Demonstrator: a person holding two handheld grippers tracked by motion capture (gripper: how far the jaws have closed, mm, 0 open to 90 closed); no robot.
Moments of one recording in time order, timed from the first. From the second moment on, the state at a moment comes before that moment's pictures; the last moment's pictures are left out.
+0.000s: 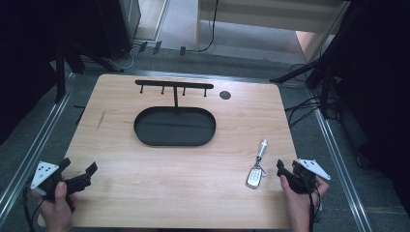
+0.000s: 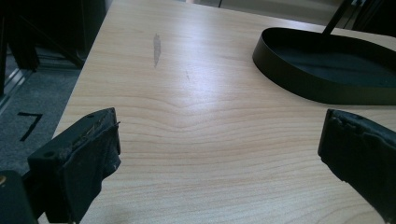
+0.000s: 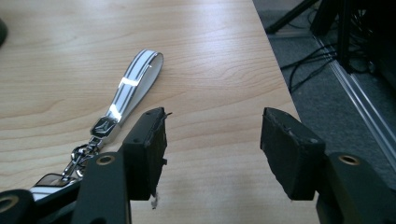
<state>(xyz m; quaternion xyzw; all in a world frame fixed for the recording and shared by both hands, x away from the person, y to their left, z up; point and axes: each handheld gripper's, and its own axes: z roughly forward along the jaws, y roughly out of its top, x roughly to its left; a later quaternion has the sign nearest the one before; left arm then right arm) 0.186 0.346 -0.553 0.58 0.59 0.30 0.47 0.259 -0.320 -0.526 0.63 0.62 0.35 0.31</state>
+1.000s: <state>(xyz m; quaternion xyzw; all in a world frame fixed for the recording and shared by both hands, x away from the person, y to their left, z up) 0.188 0.348 -0.553 0.58 0.59 0.29 0.48 0.352 -0.287 -0.499 0.70 0.69 0.16 0.06</state>
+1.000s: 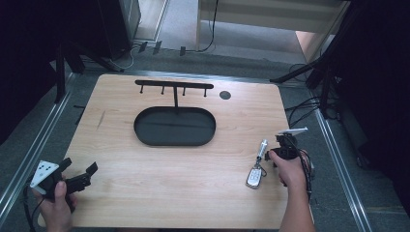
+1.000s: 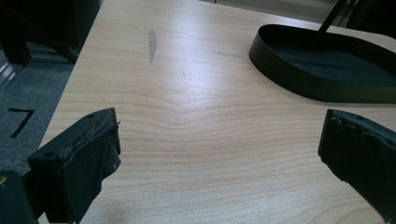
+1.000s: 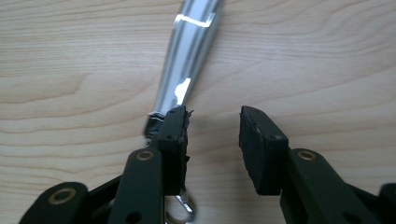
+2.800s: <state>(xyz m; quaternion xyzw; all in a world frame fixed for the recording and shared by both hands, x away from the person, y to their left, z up) 0.190 0.348 -0.553 0.59 0.59 0.28 0.48 0.364 -0.248 -0.504 0.68 0.70 0.20 0.07</state>
